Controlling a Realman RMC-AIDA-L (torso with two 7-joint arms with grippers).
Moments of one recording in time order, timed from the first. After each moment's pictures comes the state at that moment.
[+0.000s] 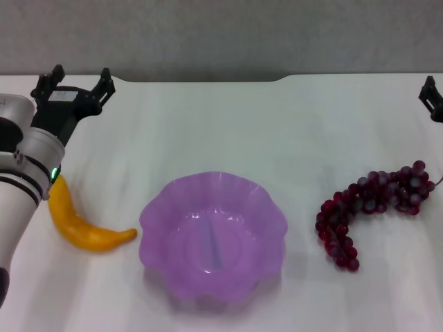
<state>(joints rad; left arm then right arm) -0.64 -2.04 -1.13 -0.30 2.40 0.81 -0.07 0.59 2.01 -2.09 -0.29 1.08 -0.81 -0.17</state>
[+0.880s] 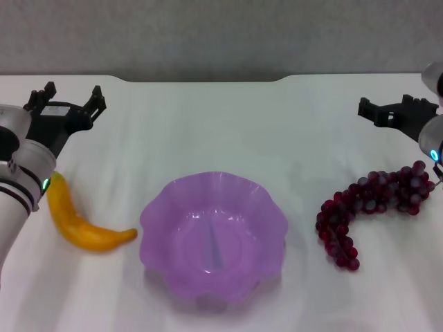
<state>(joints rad) -0.64 -2.04 -1.13 -0.25 2.41 0.77 -0.07 0.56 2.00 -1.66 -0.71 1.07 0.01 -0.59</state>
